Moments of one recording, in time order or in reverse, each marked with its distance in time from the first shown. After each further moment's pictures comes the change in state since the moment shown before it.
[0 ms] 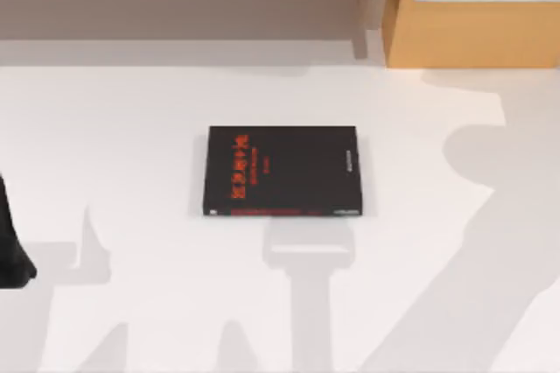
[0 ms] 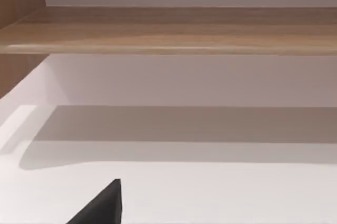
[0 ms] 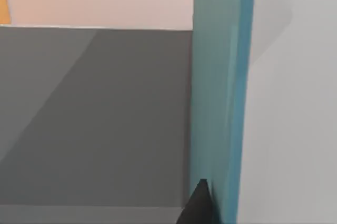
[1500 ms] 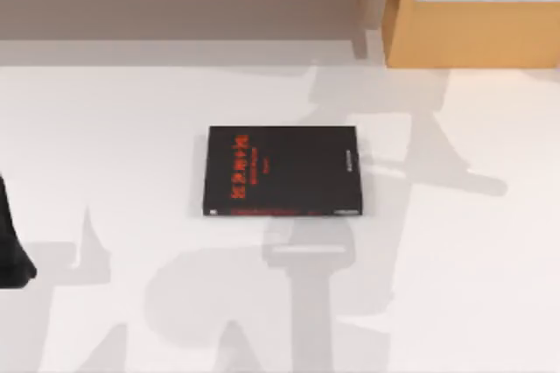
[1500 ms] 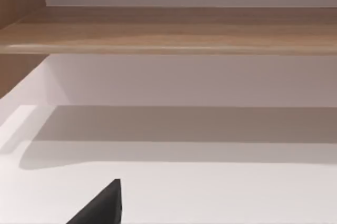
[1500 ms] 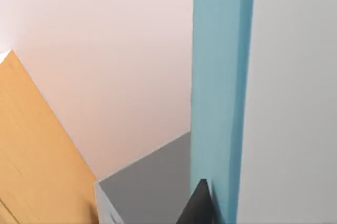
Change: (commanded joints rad) left arm 0.000 0.000 0.000 0.000 0.000 0.000; right arm 0.155 -0.587 -0.299 -0.310 0.424 0.452
